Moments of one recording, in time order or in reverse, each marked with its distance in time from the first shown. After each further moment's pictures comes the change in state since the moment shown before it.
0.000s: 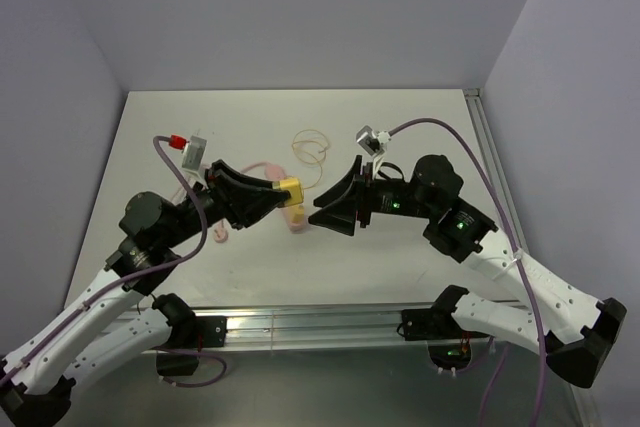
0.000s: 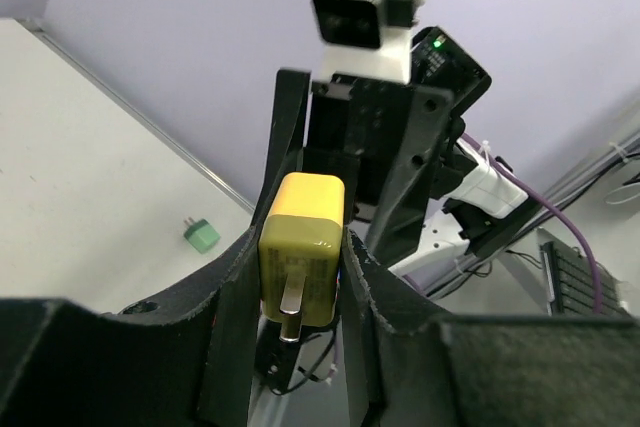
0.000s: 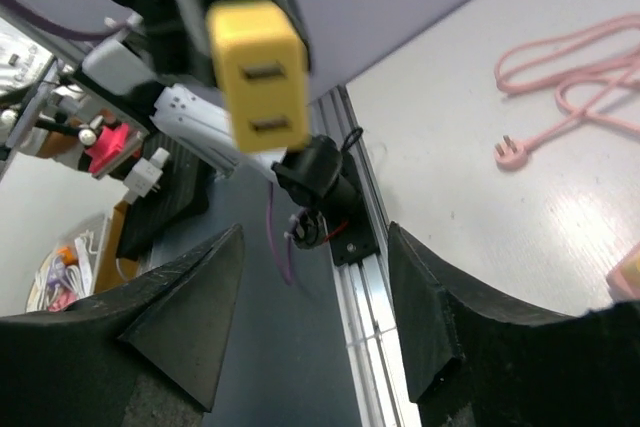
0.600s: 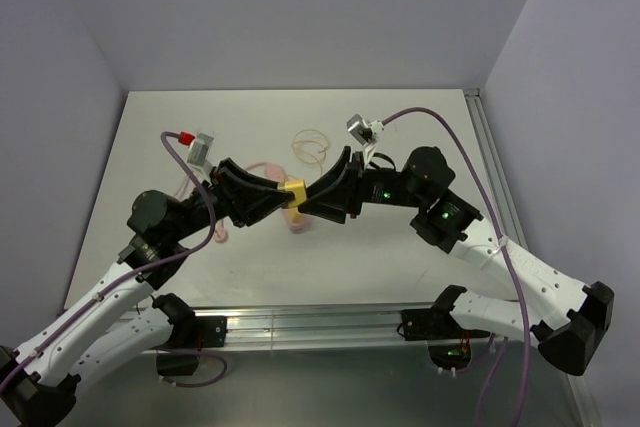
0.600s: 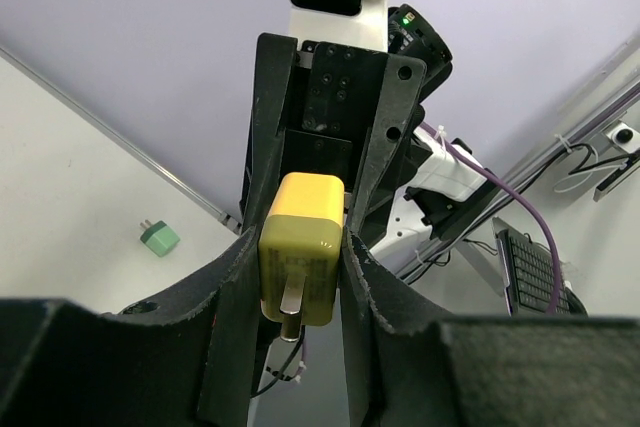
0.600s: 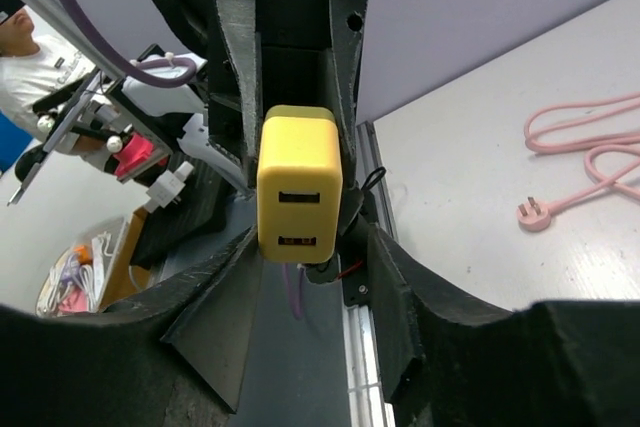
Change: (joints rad) left arm 0.049 0.053 -0.076 0.207 0.133 -0.138; right arm 0.000 0.098 0.029 0.204 -0.055 0.045
